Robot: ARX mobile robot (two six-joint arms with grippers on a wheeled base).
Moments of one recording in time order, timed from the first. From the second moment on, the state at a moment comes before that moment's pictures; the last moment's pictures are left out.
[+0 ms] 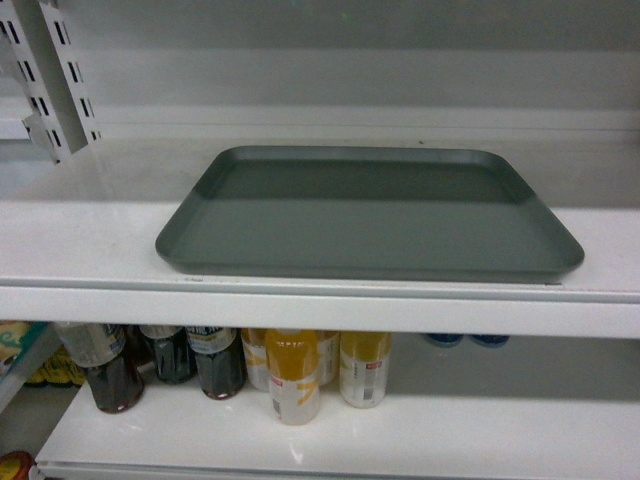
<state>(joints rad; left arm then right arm) 0.00 0.01 0.01 0.00 0.00 0.00 0.00 0.00 0.01 0.00 0.00 0.00</state>
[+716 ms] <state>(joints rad) 0.00 0.01 0.01 0.00 0.00 0.00 0.00 0.00 0.01 0.00 0.00 0.00</state>
